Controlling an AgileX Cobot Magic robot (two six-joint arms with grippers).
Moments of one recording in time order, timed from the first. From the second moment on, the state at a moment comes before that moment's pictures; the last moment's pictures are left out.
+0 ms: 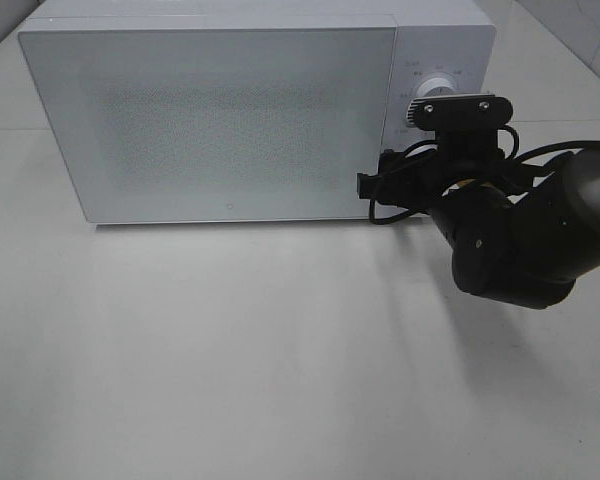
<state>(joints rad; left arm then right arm) 0.02 0.00 -0.50 -0.07 1.04 0.02 0.54 1.99 -0.73 0.64 -1.05 -0.28</state>
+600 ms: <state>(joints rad) 0.02 0.00 -0.50 -0.07 1.04 0.02 0.54 1.99 -0.73 0.65 -1.05 -0.28</state>
